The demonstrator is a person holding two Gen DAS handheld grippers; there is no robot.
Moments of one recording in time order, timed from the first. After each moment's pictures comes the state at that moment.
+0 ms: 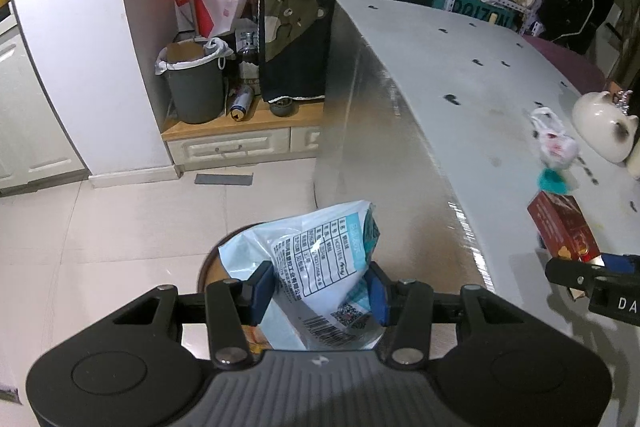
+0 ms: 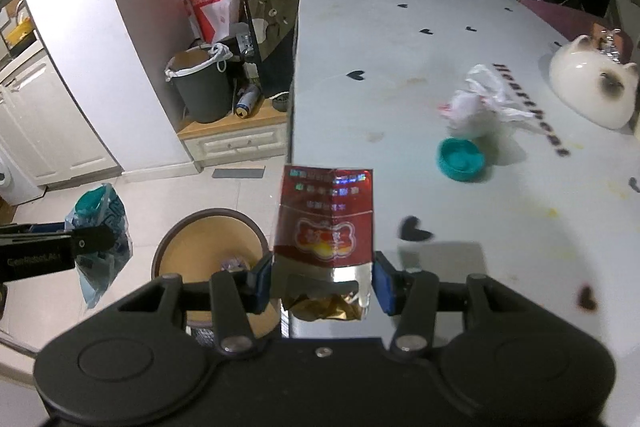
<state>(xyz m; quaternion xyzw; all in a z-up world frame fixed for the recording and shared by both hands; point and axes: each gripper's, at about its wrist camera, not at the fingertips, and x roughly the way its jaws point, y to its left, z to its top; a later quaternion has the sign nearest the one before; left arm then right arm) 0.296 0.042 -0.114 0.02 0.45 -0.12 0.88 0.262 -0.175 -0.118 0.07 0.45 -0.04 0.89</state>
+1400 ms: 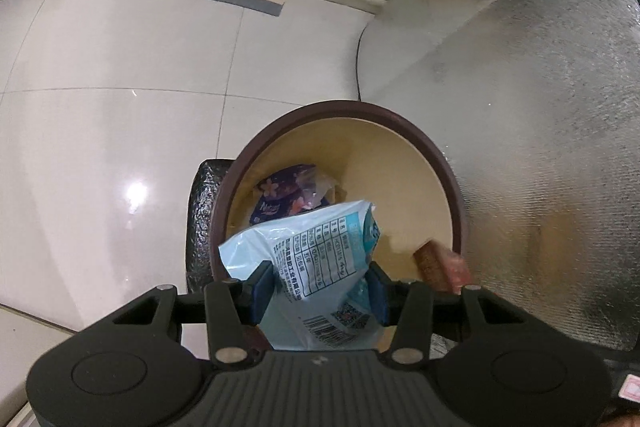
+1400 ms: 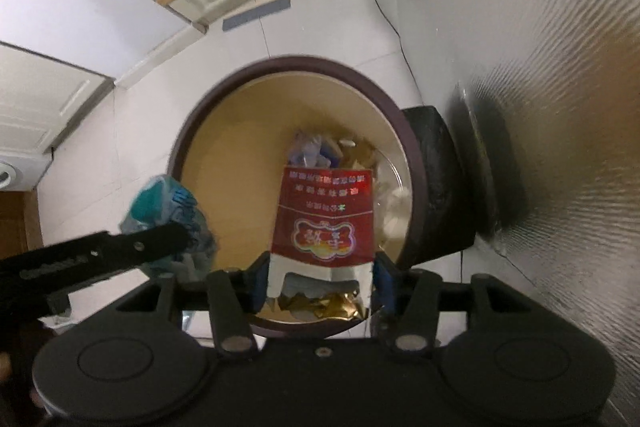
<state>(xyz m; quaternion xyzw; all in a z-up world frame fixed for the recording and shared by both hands) 0.470 0.158 -0.344 -0.12 0.67 -0.10 0.73 0.433 -0.053 -0.368 0.21 0.67 -0.02 0.71</state>
